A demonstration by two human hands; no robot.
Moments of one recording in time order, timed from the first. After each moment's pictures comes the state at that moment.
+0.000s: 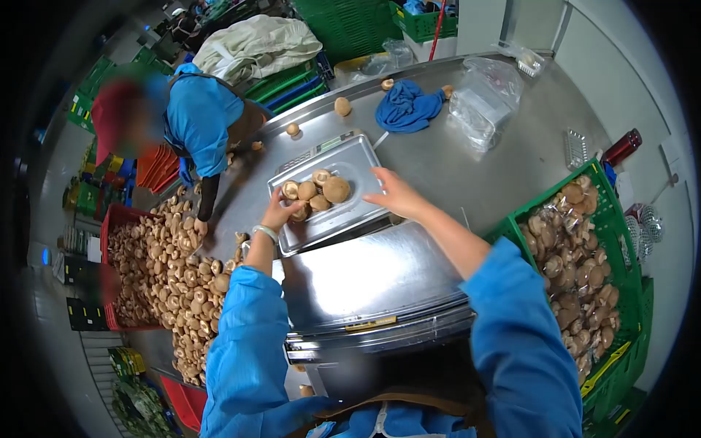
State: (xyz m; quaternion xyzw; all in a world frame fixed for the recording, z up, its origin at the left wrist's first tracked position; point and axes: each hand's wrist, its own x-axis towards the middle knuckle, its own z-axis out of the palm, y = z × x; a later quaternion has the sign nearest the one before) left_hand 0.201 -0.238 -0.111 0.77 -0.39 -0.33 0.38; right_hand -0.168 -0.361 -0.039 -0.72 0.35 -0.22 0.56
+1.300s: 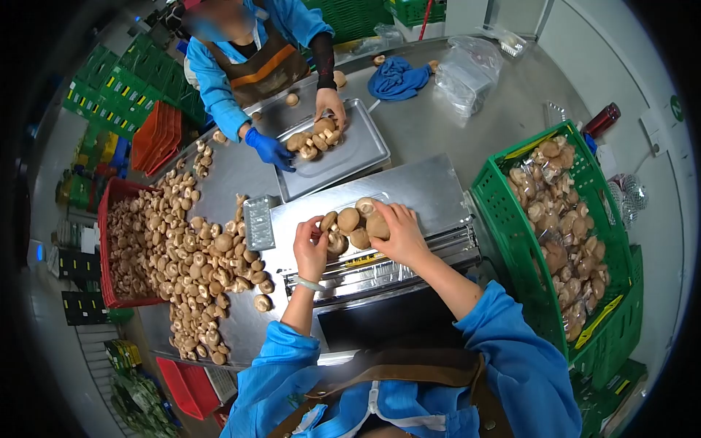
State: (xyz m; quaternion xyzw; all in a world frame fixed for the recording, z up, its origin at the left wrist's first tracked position) left_hand -0.035 -0.037 0.003 0.75 -0.47 -0.16 0.44; right_hand -0.243 -0.140 0.012 -0.85 0.36 -0.24 0.30
